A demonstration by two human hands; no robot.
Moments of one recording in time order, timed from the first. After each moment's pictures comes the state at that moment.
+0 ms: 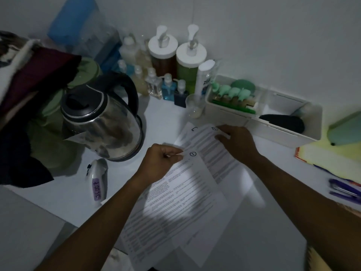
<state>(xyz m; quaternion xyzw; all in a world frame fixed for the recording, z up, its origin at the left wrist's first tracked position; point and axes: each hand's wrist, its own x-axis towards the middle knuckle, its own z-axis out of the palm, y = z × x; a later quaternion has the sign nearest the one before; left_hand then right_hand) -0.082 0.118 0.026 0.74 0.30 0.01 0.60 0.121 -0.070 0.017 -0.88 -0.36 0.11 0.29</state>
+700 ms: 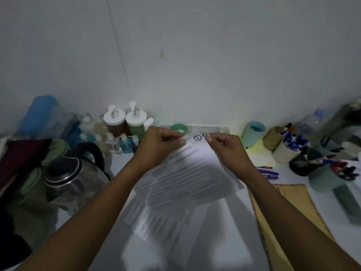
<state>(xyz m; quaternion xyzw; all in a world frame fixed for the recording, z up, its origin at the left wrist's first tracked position) -0.017 0.045 0.245 0.81 0.03 0.09 0.58 0.041 -0.172 0.215 -0.75 -0.17 0.05 0.64</state>
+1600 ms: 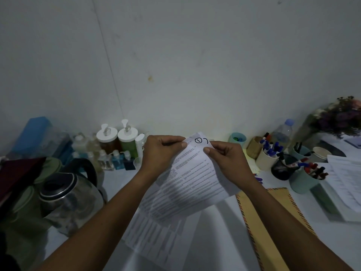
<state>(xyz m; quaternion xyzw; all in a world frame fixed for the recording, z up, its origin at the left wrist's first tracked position) -0.033 0.000 0.272 0.75 0.05 0.16 0.64 0.000 -0.204 0.252 -0.76 -0.22 -0.04 0.62</state>
